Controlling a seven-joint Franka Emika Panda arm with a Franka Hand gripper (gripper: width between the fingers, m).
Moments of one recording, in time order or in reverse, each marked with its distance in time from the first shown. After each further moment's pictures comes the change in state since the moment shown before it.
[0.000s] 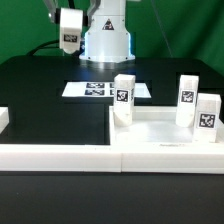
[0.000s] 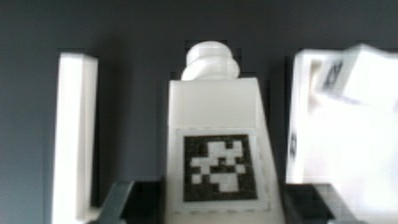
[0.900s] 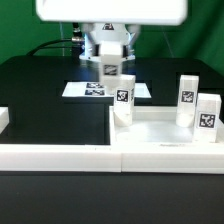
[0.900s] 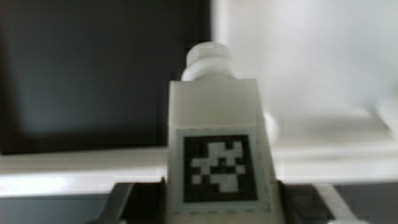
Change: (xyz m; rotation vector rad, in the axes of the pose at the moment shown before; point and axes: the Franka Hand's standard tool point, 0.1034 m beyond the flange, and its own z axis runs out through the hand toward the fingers) arm 0.046 -0.084 0.032 0.058 0.288 0.212
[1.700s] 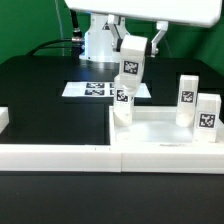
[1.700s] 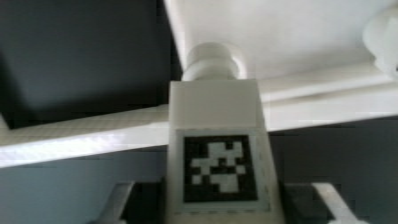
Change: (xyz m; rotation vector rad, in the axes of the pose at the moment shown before) arm 0.020 -0.025 0.008 -0.075 0.152 0.181
